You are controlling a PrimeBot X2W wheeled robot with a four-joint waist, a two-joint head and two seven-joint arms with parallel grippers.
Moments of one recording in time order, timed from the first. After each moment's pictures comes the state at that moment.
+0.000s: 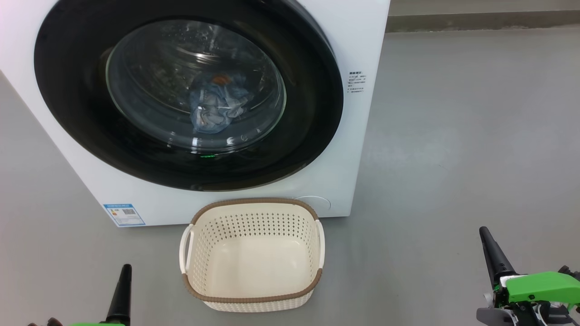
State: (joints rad) left arm -0.05 0.05 0.05 0.29 -1.37 -0.13 0.05; right arm -0.05 -0.05 -0.10 0.30 1.39 0.13 0.05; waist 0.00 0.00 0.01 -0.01
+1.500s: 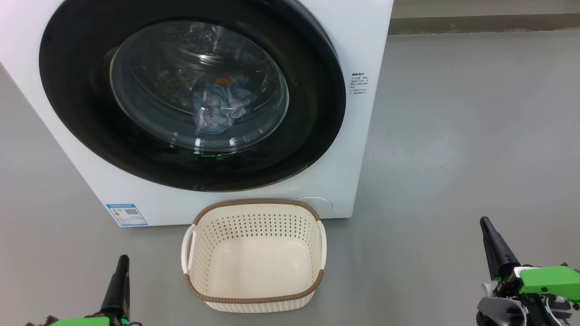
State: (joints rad) left arm -0.07 0.04 0.08 0.28 -1.60 -0.13 0.11; right arm -0.07 -0.04 -0.13 0.28 1.61 0.13 0.11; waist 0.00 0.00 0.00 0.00
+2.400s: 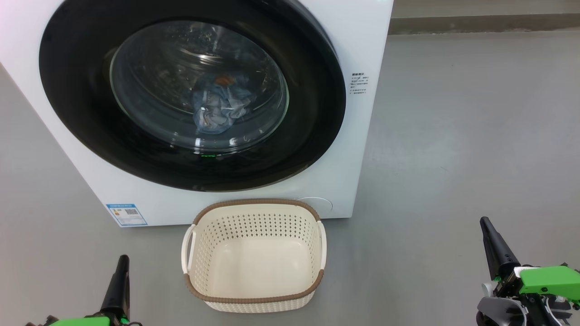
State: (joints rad) left arm -0.07 0.04 0.08 0.28 -1.60 -0.13 0.11; right arm -0.07 -0.04 -0.13 0.28 1.61 0.13 0.11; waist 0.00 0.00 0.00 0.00
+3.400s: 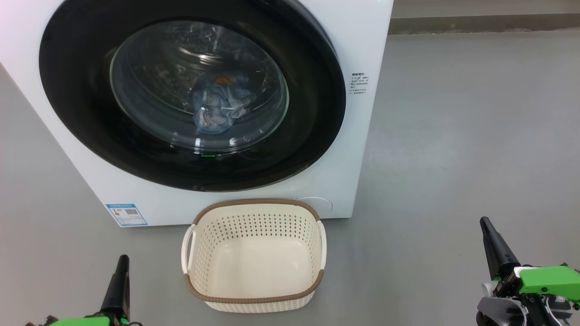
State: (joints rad) left arm -0.07 0.04 0.08 0.28 -1.60 -0.13 0.11; right arm -0.07 -0.04 -0.13 0.28 1.61 0.13 0.11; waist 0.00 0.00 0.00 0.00
